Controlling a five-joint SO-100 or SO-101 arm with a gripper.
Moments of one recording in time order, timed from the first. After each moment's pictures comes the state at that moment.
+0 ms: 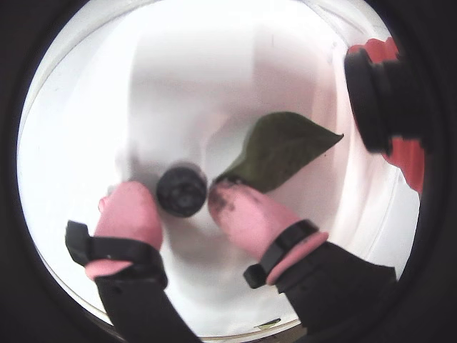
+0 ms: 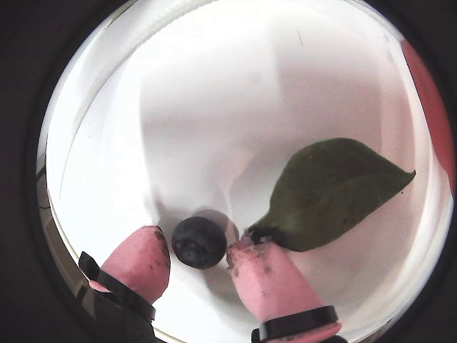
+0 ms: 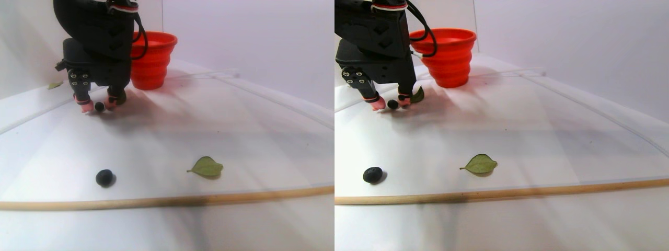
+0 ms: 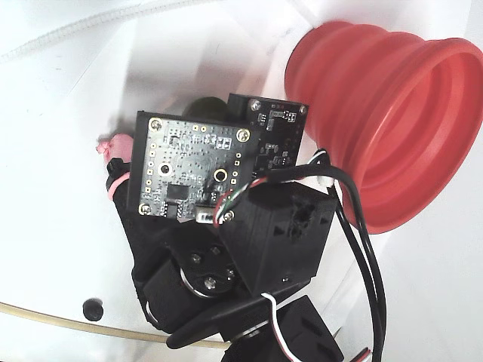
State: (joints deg) arm -17.5 88.6 146.1 -38.1 -107.1
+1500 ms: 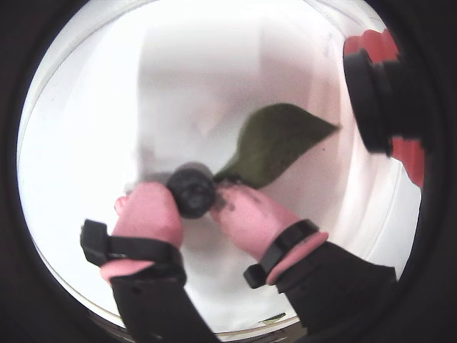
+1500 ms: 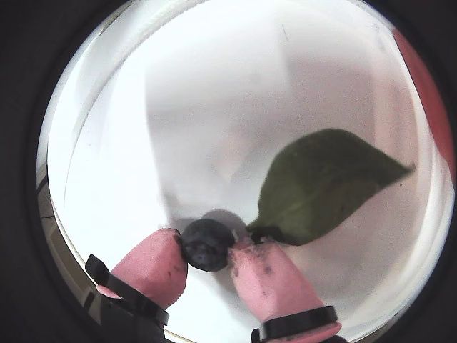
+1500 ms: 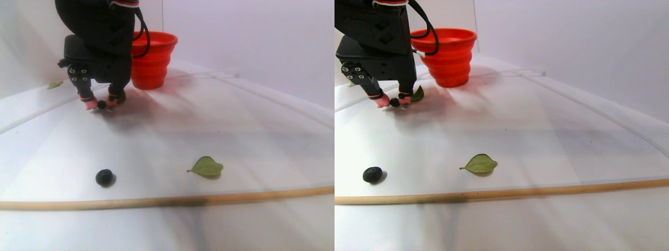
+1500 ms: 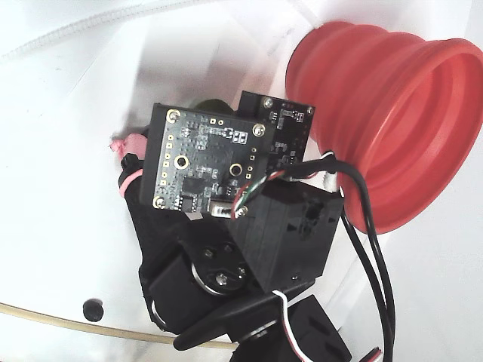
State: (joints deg) arm -17.6 92.4 146.0 -33.6 -104.0
